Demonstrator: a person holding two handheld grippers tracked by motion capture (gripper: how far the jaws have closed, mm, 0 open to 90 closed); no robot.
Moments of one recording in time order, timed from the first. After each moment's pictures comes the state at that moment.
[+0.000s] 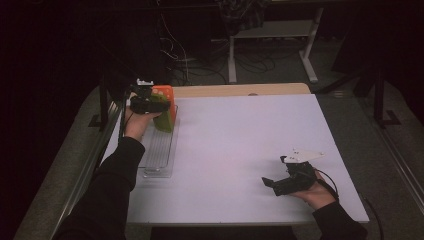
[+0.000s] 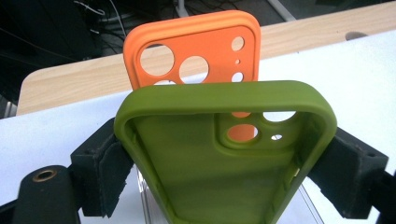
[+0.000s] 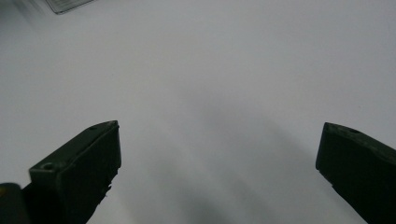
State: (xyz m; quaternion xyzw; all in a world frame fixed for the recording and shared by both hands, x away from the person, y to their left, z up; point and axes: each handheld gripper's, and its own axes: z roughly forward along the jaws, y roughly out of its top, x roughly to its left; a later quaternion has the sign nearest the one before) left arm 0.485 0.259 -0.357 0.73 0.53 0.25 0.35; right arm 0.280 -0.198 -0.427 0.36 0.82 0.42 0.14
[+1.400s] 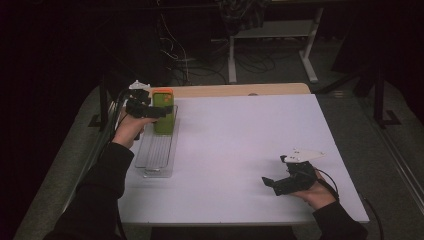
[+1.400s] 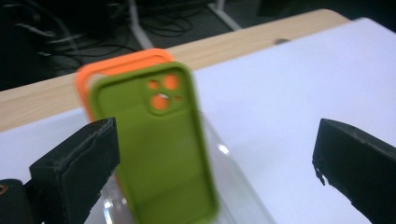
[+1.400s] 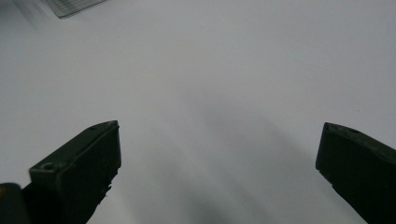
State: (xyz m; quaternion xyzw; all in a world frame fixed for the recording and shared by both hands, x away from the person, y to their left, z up) left arm 0.449 0.263 -0.337 0.77 0.44 0.19 0.42; right arm 0.279 -0.198 -0.424 0.36 0.82 0.42 0.13
